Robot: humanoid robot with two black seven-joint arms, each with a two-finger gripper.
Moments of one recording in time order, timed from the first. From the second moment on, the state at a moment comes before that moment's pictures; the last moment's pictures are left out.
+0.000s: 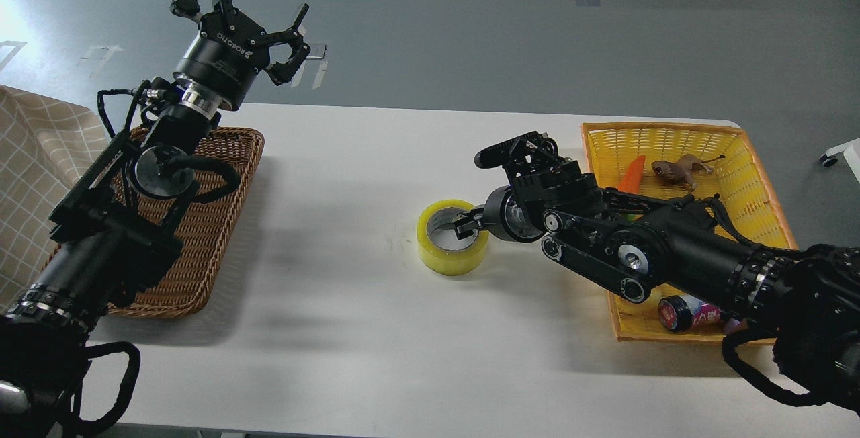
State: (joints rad) left arm -0.65 0.27 -1.23 -0.90 0.21 -0.49 -0.16; right arm 1.04 0.00 0.20 0.86 -1.60 0.49 -0.25
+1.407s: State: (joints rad) left arm -0.65 0.27 -1.21 -0.90 0.21 -0.49 -0.15; right arm 0.81 -0.31 1.41 0.99 -0.74 0.49 -0.08
